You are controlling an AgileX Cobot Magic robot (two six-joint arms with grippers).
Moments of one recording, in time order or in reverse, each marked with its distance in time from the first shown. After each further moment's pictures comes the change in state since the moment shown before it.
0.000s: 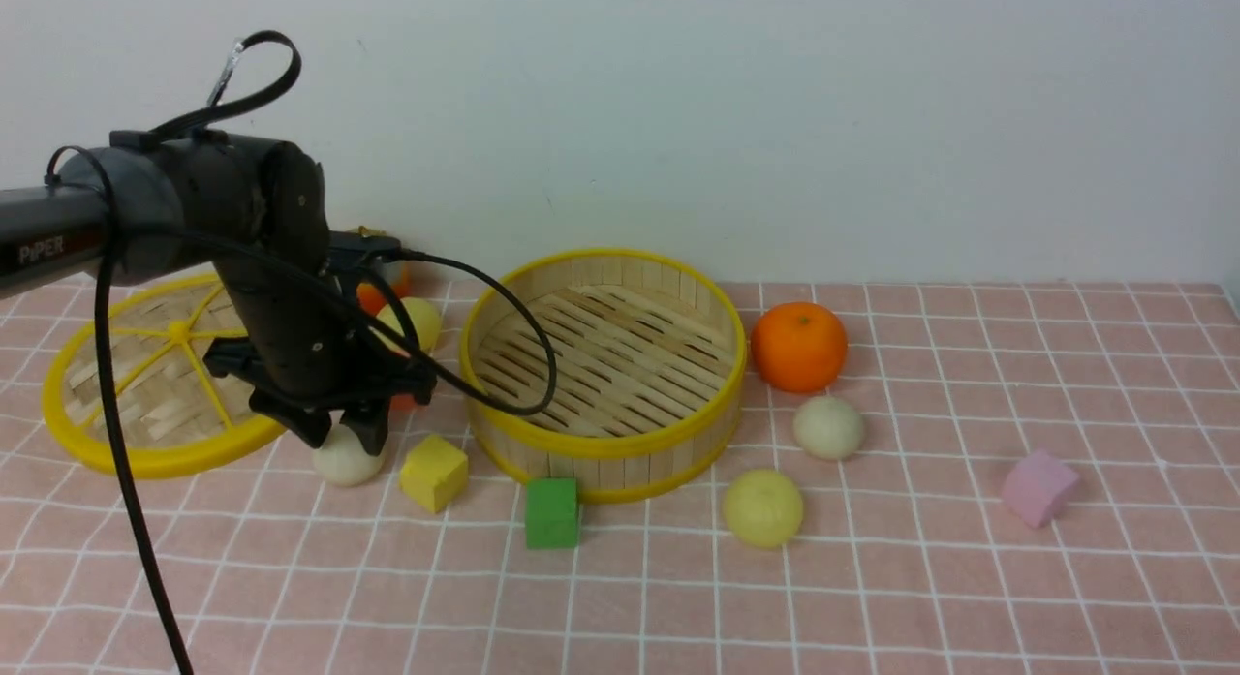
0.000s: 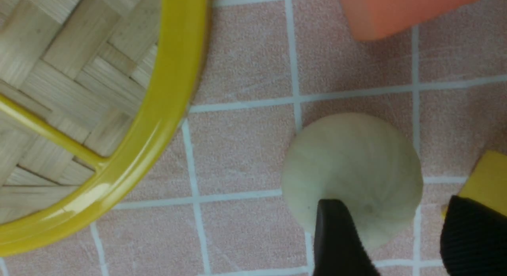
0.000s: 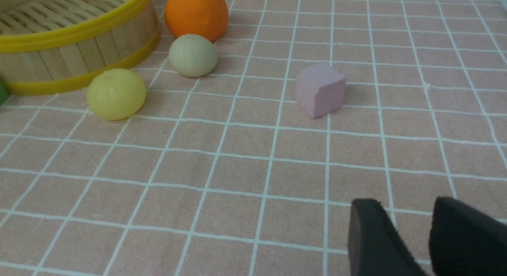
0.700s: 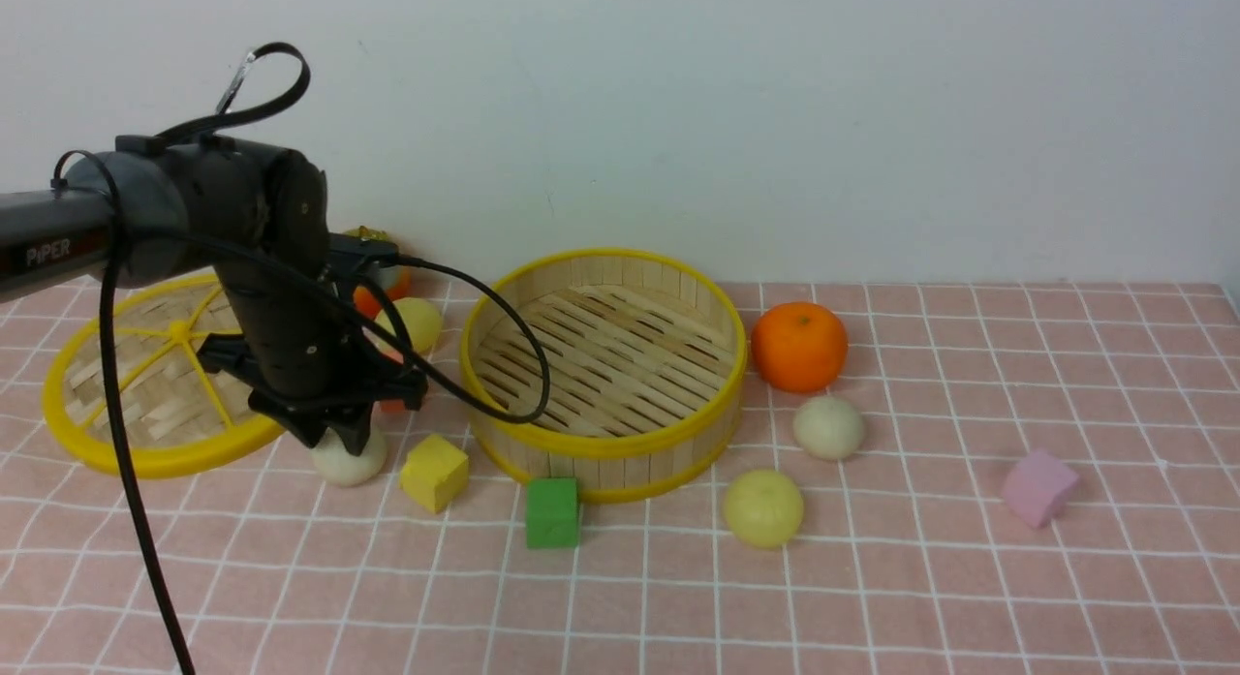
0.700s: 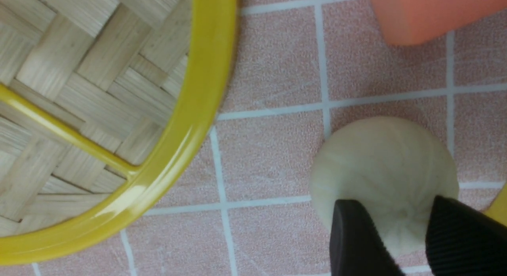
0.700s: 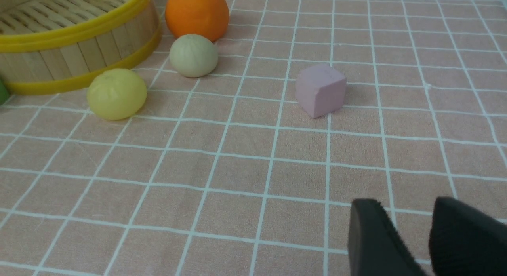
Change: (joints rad) right arm 0.000 0.000 0.000 0.000 0.000 0.000; left arm 0.001 0.007 -0.001 0.048 -0.005 0.002
